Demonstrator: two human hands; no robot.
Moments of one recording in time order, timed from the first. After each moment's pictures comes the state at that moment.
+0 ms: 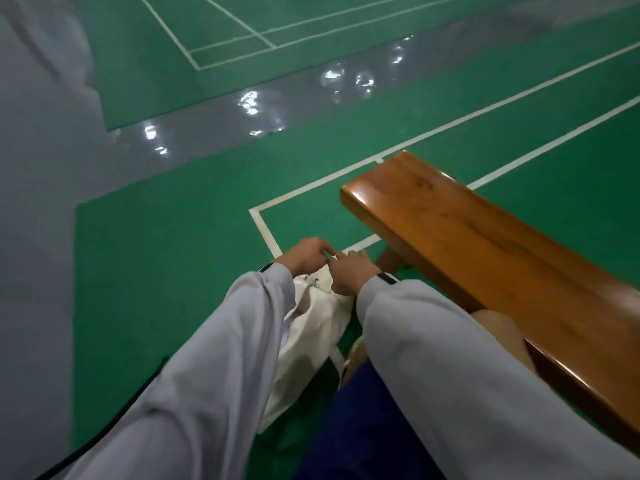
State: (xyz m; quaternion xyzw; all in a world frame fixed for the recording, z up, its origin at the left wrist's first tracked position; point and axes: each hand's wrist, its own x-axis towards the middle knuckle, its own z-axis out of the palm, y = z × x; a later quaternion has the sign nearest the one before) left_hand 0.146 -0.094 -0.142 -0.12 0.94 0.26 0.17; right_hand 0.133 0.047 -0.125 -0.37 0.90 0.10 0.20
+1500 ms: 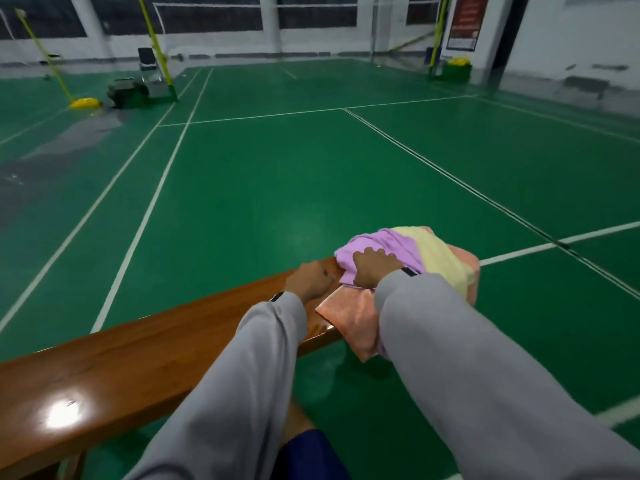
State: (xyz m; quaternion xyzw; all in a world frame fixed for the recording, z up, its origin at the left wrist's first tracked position) left_hand 0.241 0.631 -0.004 0.46 0.86 0.17 0.17; right_hand 0.362 0.738 0.031 0.36 0.93 -0.04 0.09
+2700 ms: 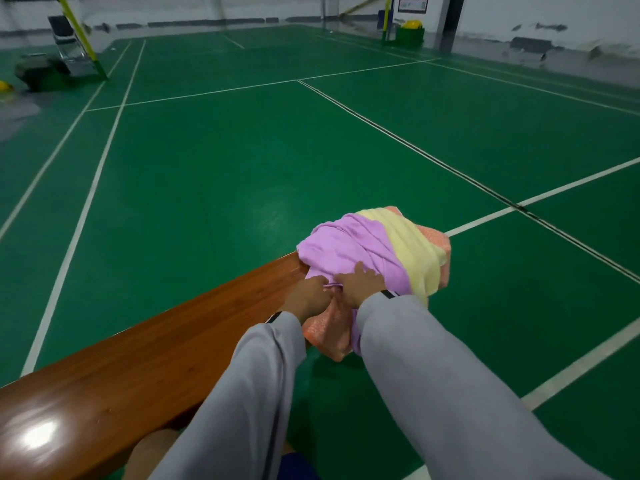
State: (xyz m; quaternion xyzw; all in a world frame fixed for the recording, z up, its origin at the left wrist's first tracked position) left_hand 0.262 0.714 -0.087 0.51 0.82 0.14 0.23; right_hand 0.377 0.800 -0.079 0.44 0.88 -0.09 0.14
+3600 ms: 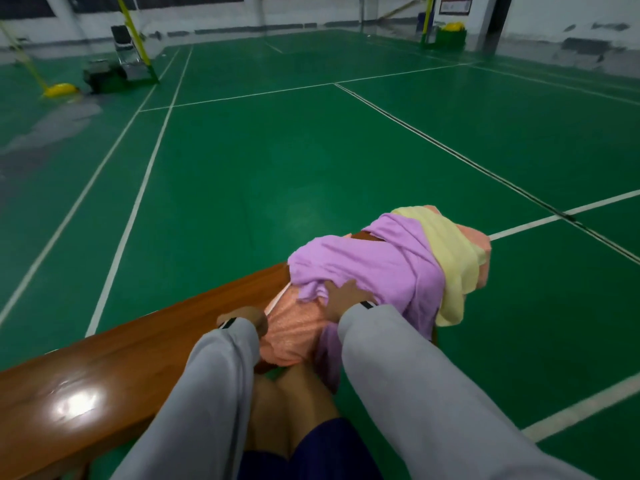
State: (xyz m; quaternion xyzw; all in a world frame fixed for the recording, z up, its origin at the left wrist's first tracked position) left_hand 0.163 0.536 -0.072 0.28 0.90 -0.21 0.26; right_hand 0.292 0.715 -0.134 0.43 0.87 -0.20 0.12
